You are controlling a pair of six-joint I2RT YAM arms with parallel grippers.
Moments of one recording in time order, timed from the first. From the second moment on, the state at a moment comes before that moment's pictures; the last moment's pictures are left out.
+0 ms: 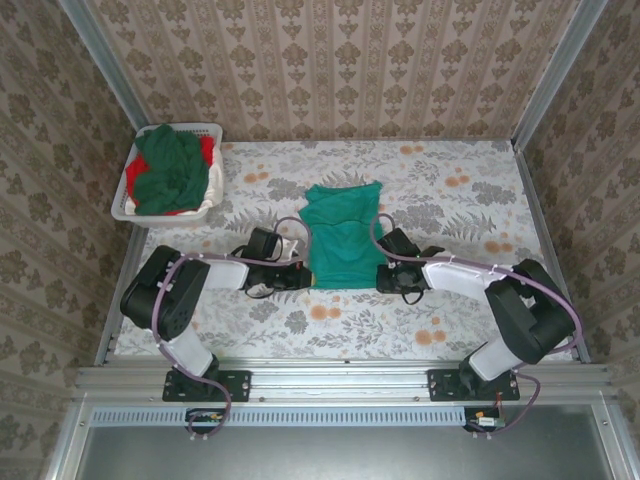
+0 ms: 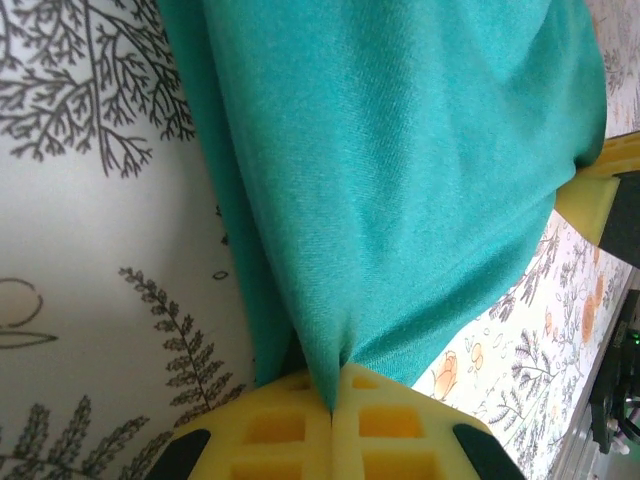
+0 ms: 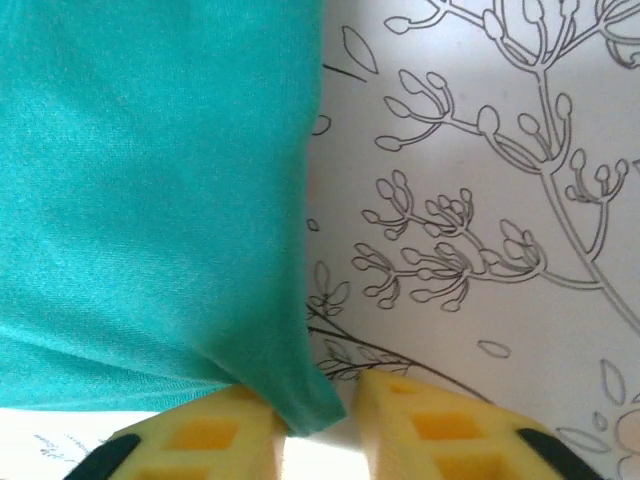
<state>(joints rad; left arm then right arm) -0.51 1.68 0.63 0.08 0.68 -0.46 0.54 1.53 0.75 -0.43 0.01 0.59</state>
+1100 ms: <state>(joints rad) -0.59 1.56 0.59 0.05 0.52 -0.54 0.60 1.48 0.67 -0.28 0.03 0.72</state>
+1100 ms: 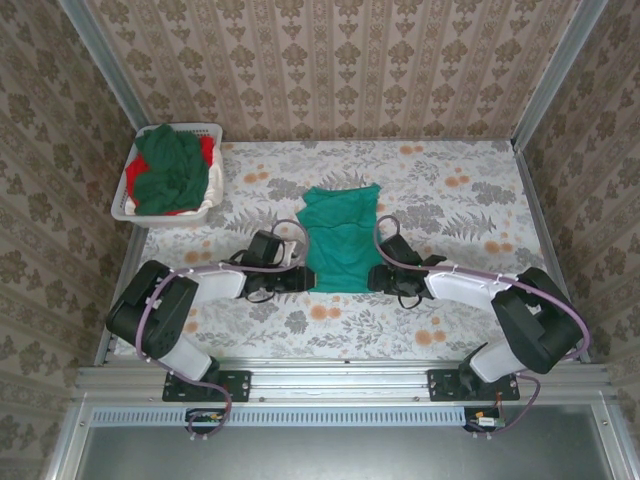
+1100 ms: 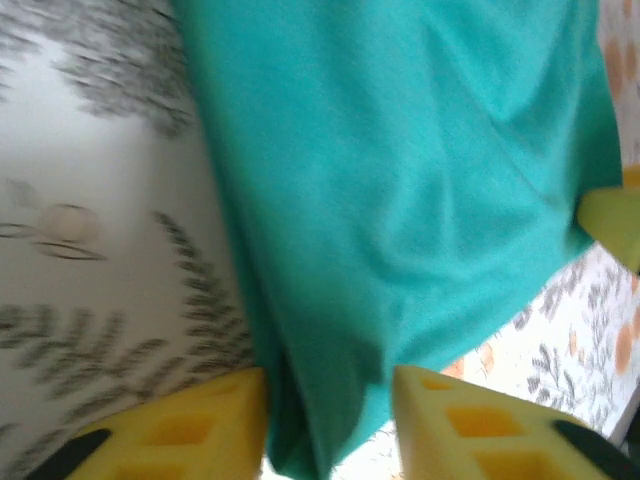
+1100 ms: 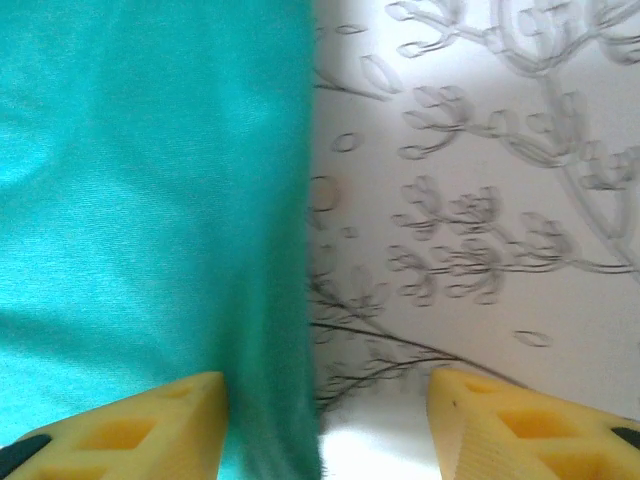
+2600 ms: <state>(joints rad) -0.46 1.36 0.85 -0.30 0.45 -0.51 0.51 1.53 1.20 -0.63 -0.01 0.65</state>
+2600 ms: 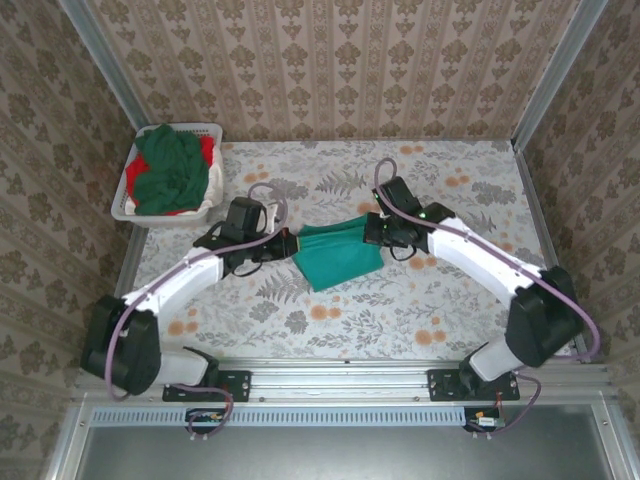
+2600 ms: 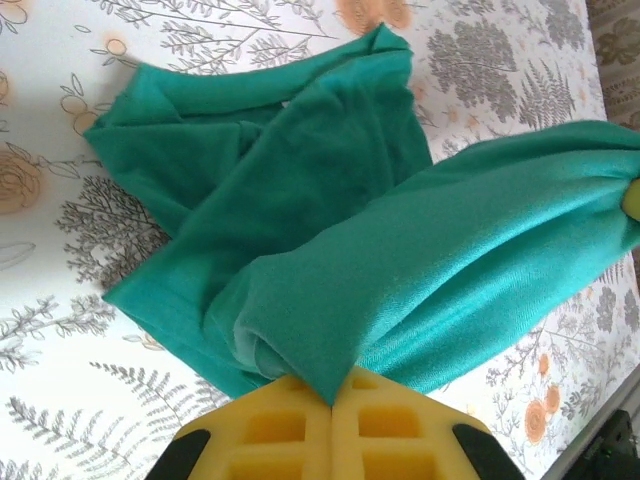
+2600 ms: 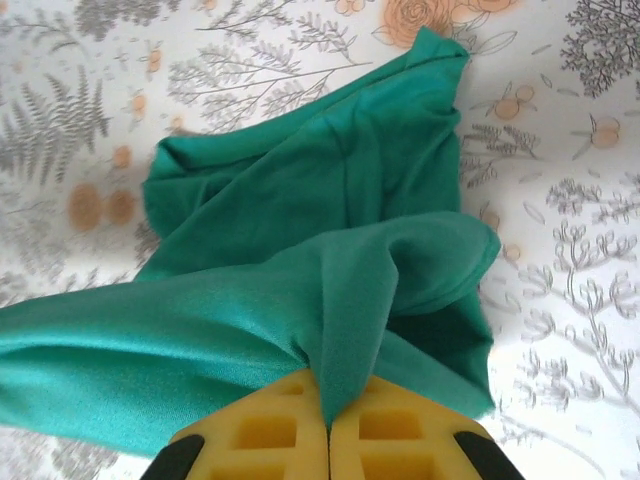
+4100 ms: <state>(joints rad) -0.40 1.92 1.04 -0.09 0.57 -0.45 0.35 2.10 1.56 -0.60 -0.10 0.56</state>
